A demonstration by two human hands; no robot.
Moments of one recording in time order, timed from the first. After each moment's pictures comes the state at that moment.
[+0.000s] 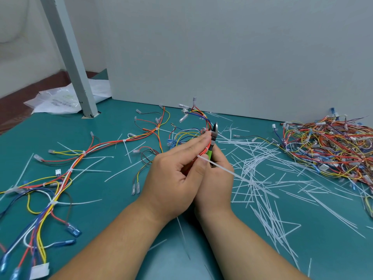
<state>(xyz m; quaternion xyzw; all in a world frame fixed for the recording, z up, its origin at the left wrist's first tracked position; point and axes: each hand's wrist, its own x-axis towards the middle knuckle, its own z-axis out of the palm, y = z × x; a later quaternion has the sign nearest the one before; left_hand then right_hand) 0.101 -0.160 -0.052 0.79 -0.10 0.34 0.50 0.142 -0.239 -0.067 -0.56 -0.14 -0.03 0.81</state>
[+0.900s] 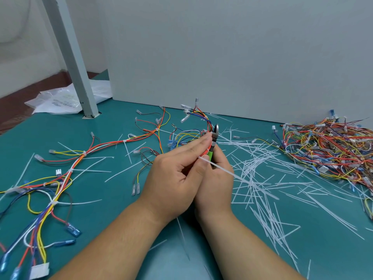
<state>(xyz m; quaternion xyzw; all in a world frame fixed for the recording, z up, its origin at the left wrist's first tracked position) 0.102 -0.160 -0.053 0.78 -0.10 0.34 0.51 0.140 -0.241 -0.065 -0.57 -0.15 -0.05 0.81</state>
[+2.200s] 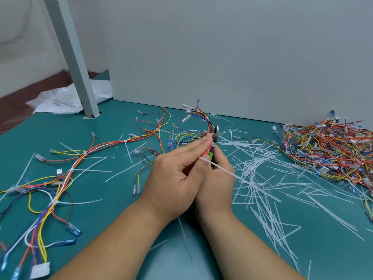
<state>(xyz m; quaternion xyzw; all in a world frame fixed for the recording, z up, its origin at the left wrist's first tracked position) 0.102 -0.160 -0.053 0.78 -0.10 0.35 0.51 0.141 -0.240 -0.068 -0.59 -0.14 -0.05 0.79</state>
